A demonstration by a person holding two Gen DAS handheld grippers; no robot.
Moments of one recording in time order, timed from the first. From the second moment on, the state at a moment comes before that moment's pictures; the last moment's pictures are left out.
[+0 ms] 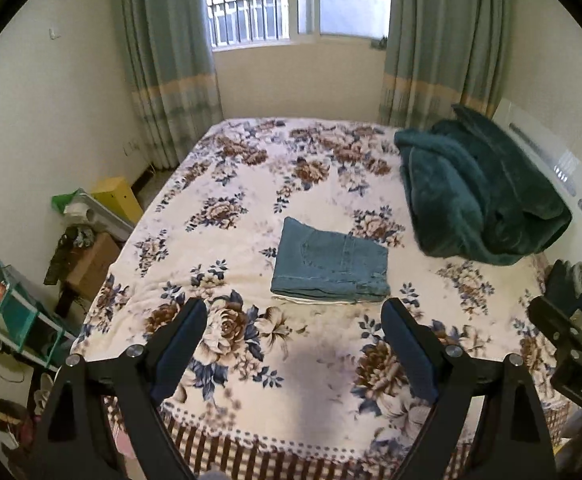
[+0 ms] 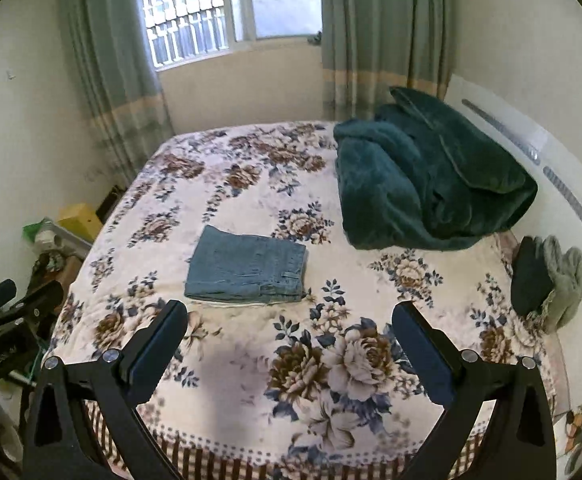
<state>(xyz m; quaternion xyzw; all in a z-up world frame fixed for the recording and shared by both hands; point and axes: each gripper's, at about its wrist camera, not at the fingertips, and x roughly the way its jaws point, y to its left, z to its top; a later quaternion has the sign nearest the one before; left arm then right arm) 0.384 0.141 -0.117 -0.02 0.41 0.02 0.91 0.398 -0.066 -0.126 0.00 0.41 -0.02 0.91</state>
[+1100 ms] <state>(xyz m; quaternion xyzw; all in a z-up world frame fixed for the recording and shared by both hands) 0.251 0.152 -0.043 -0.02 0.36 0.03 0.93 0.222 -0.045 0.009 -0.02 0.36 0.00 0.93</state>
